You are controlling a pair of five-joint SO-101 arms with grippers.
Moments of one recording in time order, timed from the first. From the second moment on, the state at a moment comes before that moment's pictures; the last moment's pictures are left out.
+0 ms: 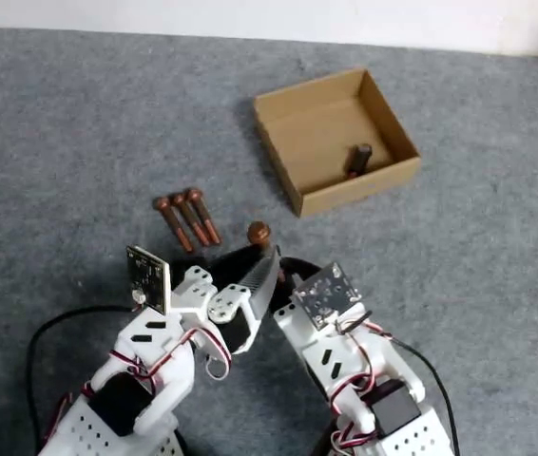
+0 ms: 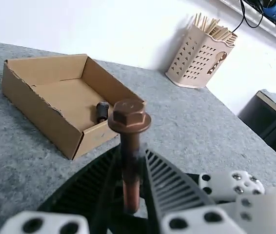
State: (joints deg) left arm 33.9 -103.5 90.5 30.0 30.4; right arm -35.3 -104.7 92.6 39.4 12.5
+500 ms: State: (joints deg) left arm 30.0 -103.5 92.8 24.8 25.1; right arm -35.3 -104.7 92.6 39.4 12.6
